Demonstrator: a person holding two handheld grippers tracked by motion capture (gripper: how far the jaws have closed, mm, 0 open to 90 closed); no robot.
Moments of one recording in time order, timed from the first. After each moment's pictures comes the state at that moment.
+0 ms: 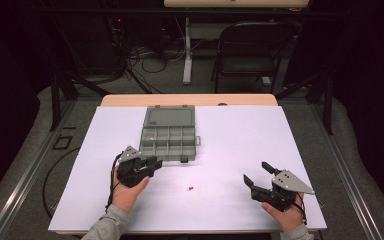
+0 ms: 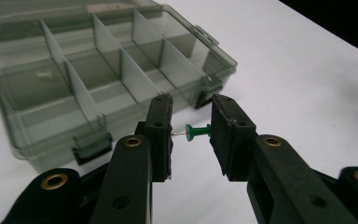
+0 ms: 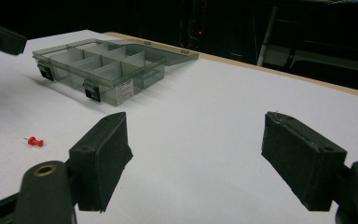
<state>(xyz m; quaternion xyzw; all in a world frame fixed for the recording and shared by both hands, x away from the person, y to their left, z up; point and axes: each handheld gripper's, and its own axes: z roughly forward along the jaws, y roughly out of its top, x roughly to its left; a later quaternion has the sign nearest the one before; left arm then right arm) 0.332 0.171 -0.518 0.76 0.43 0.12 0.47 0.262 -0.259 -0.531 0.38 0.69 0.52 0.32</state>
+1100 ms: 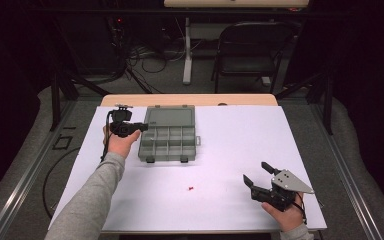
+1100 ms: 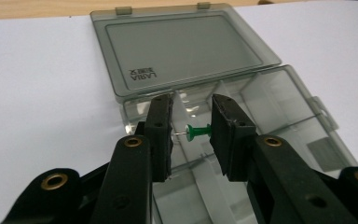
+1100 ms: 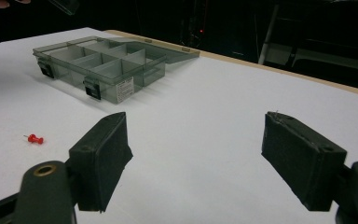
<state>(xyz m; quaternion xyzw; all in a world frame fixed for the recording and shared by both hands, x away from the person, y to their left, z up) 0.457 0.198 -0.471 0.74 0.56 0.11 0.37 0.263 -0.260 -0.531 0.38 0.70 0.52 0.31</state>
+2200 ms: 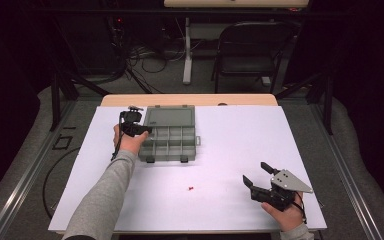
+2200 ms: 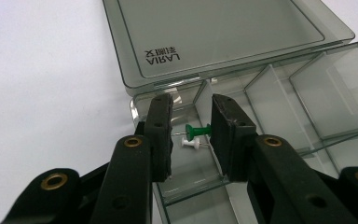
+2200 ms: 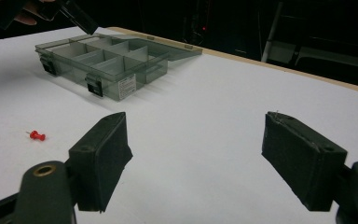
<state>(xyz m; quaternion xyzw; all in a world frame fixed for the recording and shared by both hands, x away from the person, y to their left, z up) 0.482 0.179 -0.503 0.75 0.57 0.13 0.30 0.264 -0.260 -0.532 0.38 0.70 0.52 0.31</state>
